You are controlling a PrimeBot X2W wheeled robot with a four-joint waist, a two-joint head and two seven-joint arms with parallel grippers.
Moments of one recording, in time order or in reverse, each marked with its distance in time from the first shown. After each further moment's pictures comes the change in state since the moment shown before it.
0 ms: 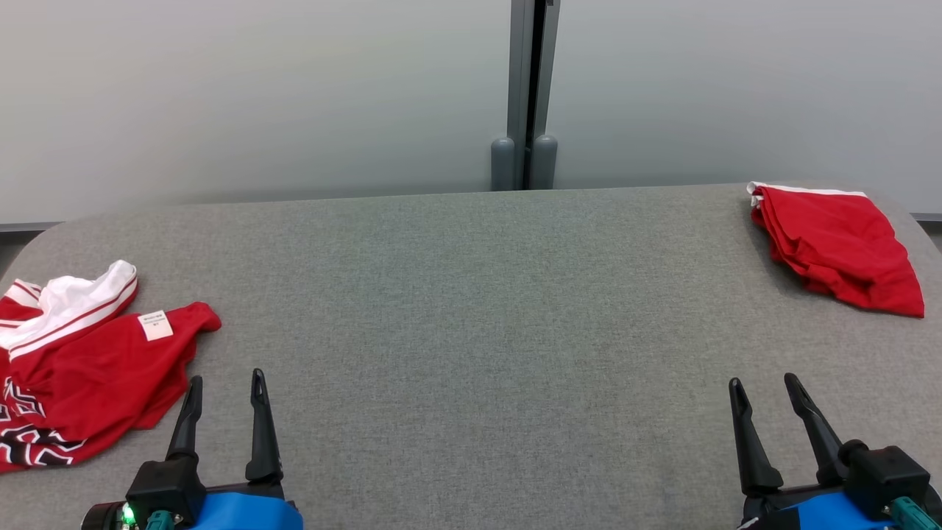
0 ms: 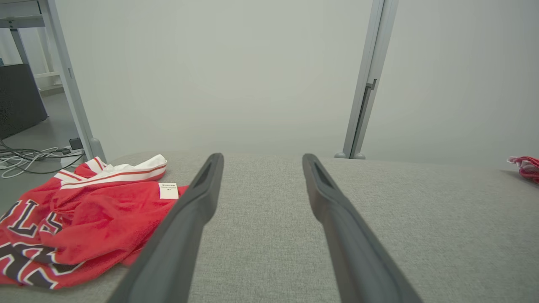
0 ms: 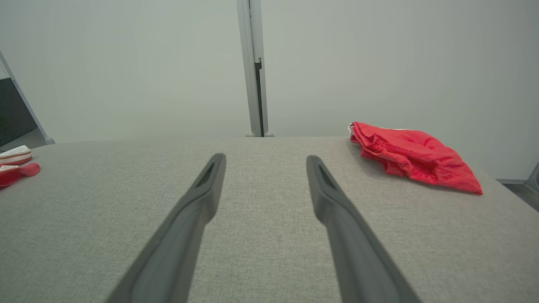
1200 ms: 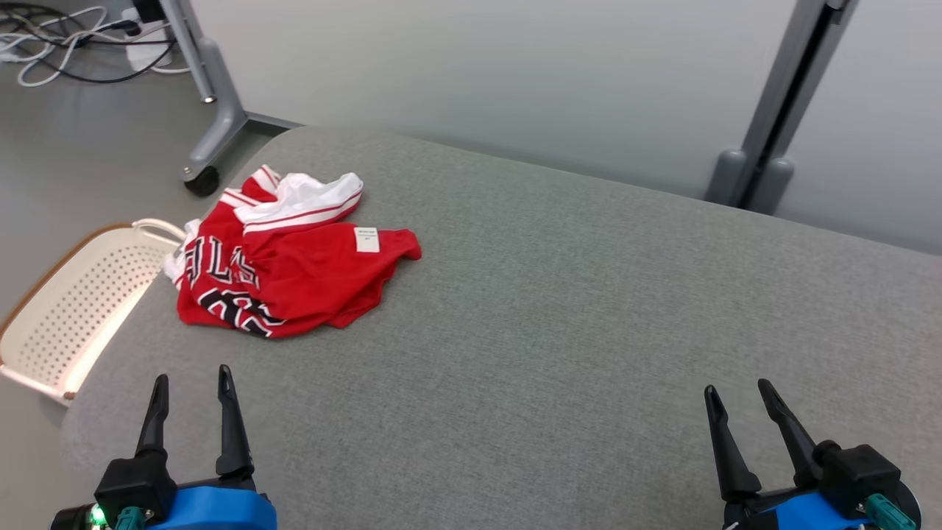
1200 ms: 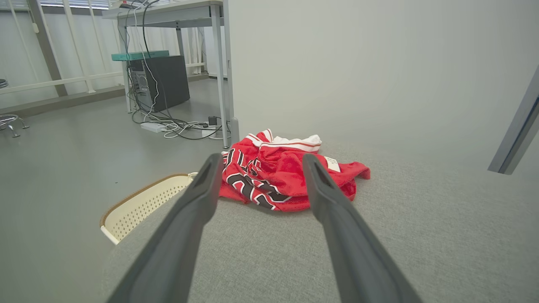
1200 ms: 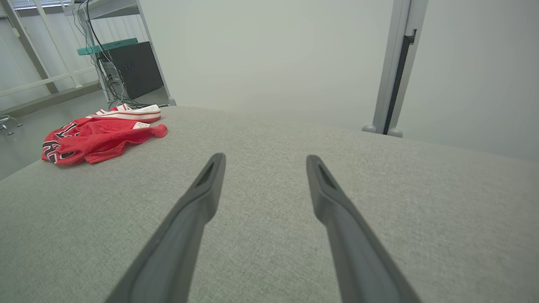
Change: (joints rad) left arm -0.016 0.007 0.060 0.017 0.009 0.000 0.000; right arm -0.013 0.002 0.046 0.035 0.004 0.000 0.007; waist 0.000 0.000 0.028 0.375
